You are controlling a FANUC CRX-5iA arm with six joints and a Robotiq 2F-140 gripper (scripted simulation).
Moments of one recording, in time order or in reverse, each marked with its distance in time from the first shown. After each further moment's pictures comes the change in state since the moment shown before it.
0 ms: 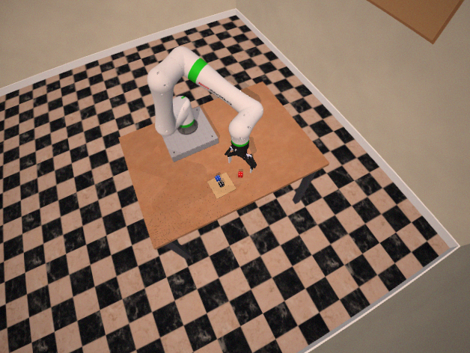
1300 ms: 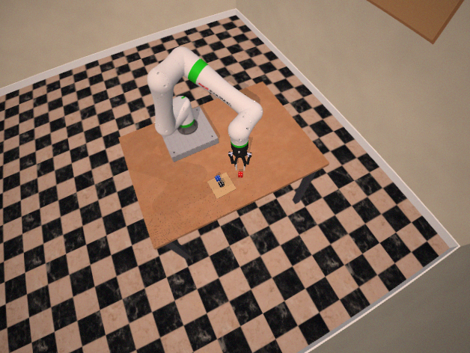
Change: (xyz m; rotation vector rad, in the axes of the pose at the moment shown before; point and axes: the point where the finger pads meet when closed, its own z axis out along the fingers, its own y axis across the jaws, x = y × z) arm 0.000 0.002 0.007 0.002 -0.010 -0.431
